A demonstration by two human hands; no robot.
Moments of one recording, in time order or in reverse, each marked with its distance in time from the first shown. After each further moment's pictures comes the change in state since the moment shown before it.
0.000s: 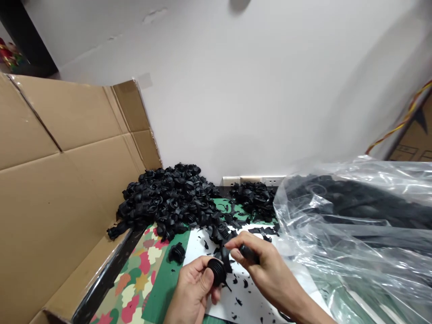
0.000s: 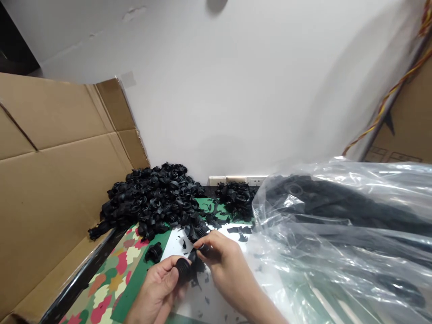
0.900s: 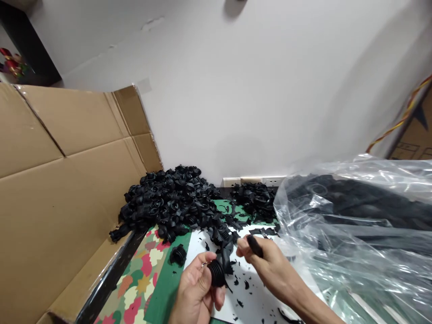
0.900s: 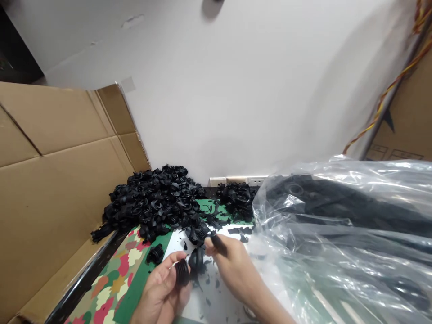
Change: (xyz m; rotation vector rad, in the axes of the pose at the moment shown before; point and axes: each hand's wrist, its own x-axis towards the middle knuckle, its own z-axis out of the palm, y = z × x) left_hand -0.003 0.000 0.003 -0.207 0.040 -0.048; right_hand 0.004 0.007 -0.008 0.000 -0.023 0.231
